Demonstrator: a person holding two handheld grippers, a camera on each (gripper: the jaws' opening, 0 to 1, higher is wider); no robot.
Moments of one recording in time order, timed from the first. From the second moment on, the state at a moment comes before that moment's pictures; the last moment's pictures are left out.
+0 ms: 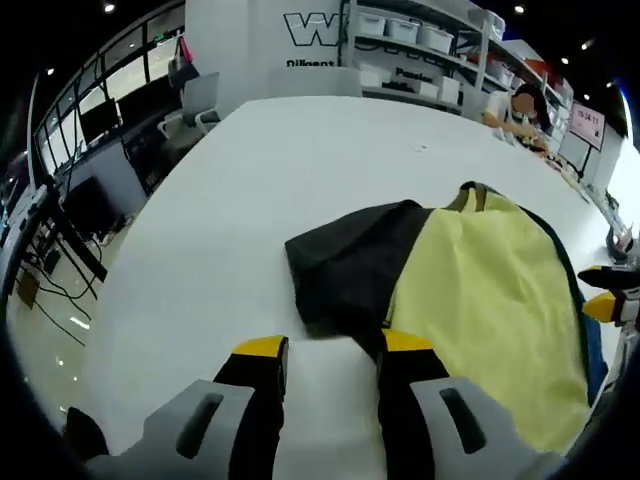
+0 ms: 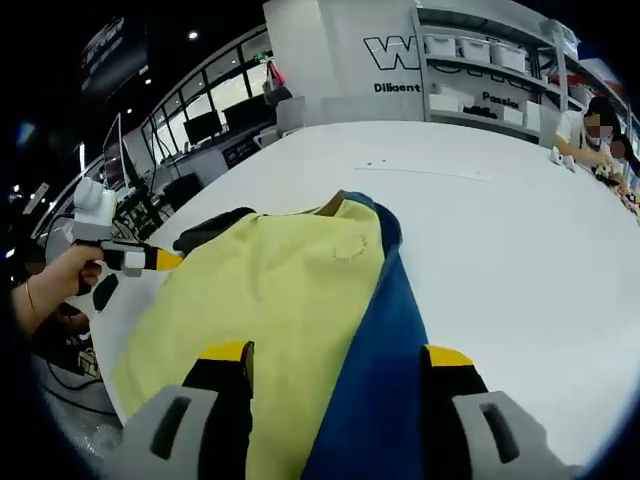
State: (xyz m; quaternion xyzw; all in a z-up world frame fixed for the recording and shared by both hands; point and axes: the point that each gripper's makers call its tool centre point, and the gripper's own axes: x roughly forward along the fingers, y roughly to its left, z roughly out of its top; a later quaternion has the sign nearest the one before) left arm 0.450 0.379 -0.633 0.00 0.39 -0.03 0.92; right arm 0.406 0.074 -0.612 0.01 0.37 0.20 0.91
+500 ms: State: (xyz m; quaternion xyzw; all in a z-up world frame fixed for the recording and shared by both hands) left arm 0.453 0.364 -0.634 0.03 0.39 -0.04 0.92; right arm 0.408 0.076 -0.615 0.01 0.37 0.20 0.91
